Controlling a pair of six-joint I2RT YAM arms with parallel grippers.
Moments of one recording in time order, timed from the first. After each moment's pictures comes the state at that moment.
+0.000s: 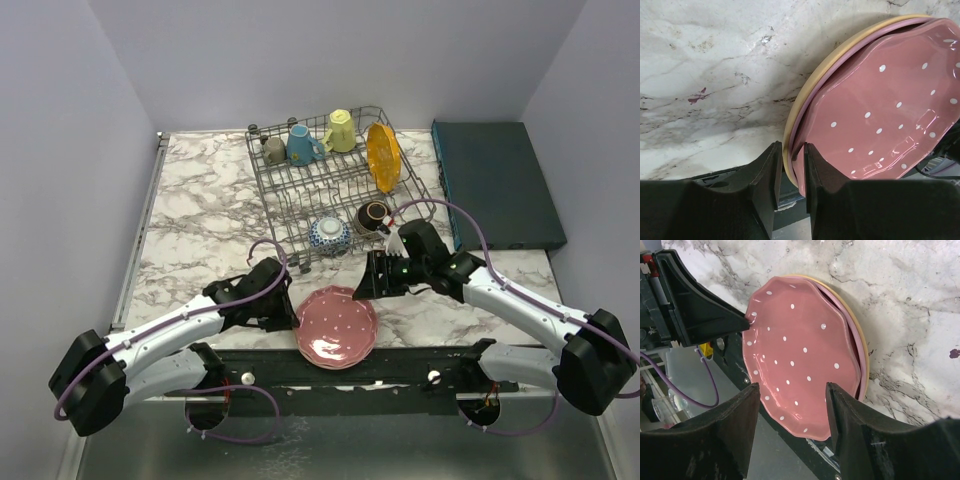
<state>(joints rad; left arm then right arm) -0.81 1.00 0.51 -0.56 0.09 -1.04 0.67 1.16 0.71 -0.37 -0.45 0.59</state>
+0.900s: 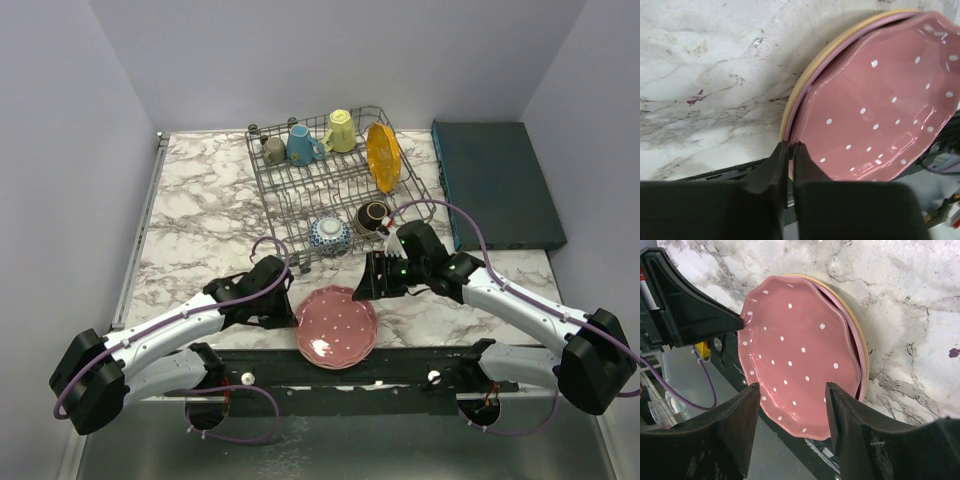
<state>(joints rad) -0.82 1.01 0.54 -0.57 0.08 -1.00 0.69 1.16 0.71 -0.37 -0.43 0.60</state>
